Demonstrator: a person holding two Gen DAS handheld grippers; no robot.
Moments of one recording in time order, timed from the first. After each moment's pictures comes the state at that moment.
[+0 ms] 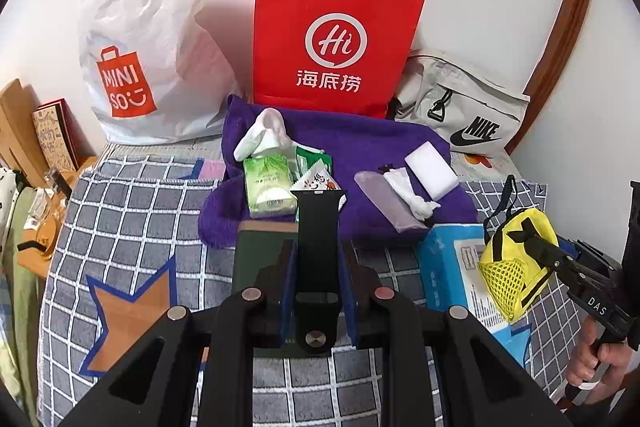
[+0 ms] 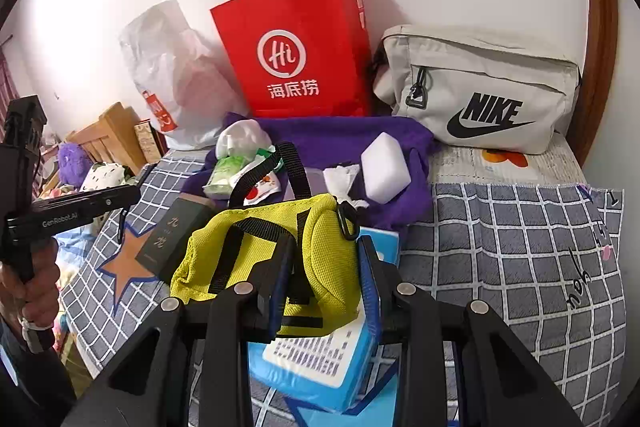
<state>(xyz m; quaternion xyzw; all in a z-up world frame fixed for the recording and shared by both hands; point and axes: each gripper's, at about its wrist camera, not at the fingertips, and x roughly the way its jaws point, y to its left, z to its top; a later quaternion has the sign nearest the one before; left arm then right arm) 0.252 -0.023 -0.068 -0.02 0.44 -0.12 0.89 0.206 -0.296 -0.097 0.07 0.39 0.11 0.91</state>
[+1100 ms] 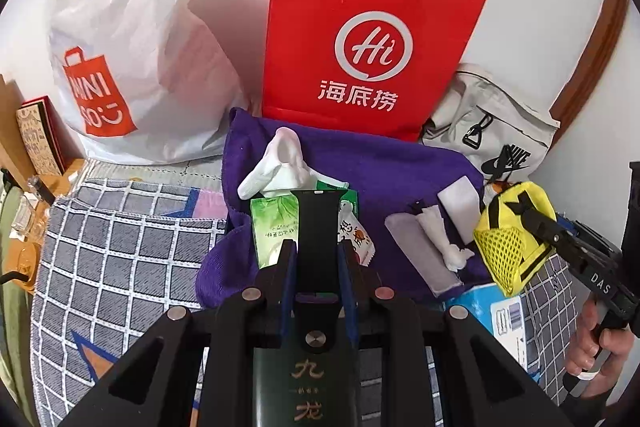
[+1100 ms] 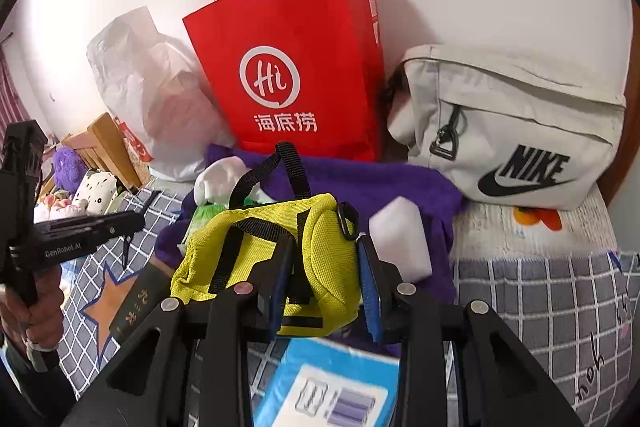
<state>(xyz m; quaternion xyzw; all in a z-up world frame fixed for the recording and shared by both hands) 0.341 -0.015 -0.090 -0.04 0.46 -0.12 0.88 0.318 -0.281 -0.096 0.07 0.39 0.12 0.91</state>
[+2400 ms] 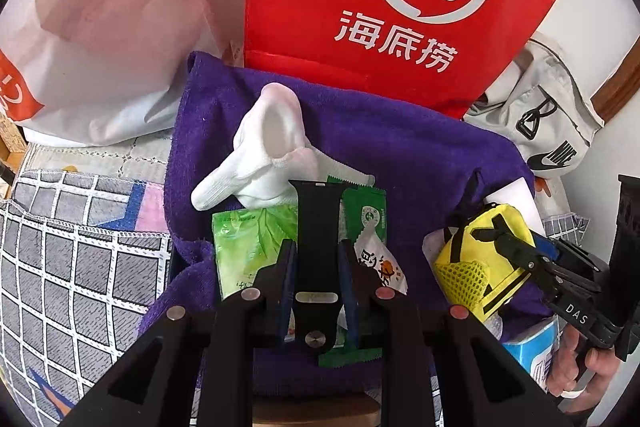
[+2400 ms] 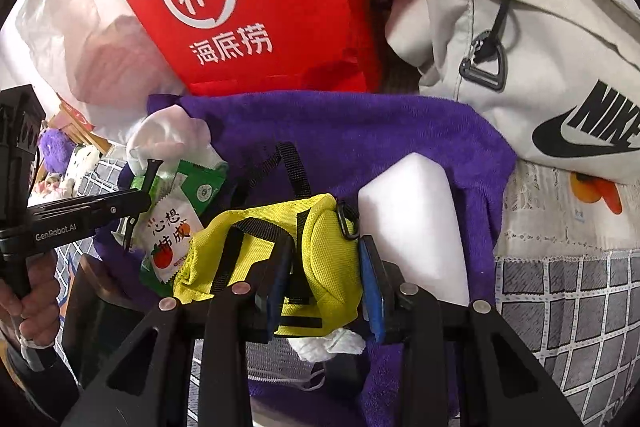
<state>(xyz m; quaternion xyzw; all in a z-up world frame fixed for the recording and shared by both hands) 0.419 -0.038 -0.163 -0.05 0.54 -0.12 0.83 0.400 -0.276 -0.187 0.08 0.49 0.13 0.86</state>
